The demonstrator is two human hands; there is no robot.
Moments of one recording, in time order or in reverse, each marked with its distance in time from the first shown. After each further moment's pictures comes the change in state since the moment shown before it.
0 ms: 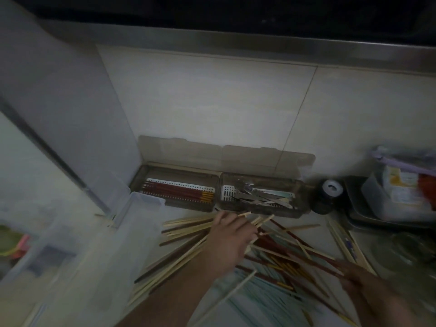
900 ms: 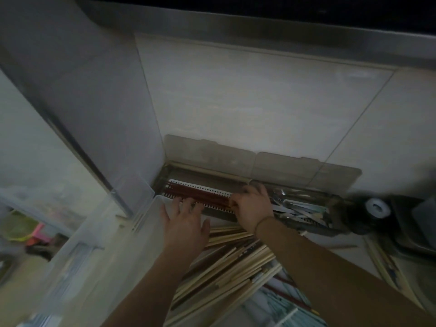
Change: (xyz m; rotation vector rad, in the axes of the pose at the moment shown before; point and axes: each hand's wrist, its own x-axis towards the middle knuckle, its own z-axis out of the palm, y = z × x) left_hand -0.034 -0.121 -0.065 0.456 -0.200 -0.680; right_hand 0.164 -0.185 0.219 -0.474 -0.461 -0.502
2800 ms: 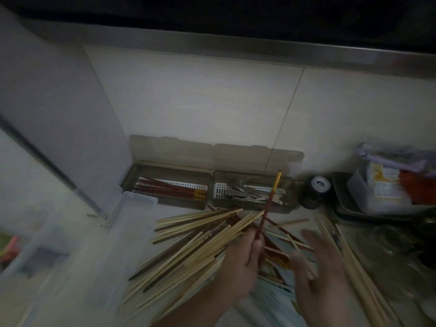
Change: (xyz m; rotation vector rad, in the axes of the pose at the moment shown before) left_hand -0.105 0.175 -0.022 -1.100 -0.324 0.217; right_hand -0.260 0.039 -0.050 0.475 0.739 0.466
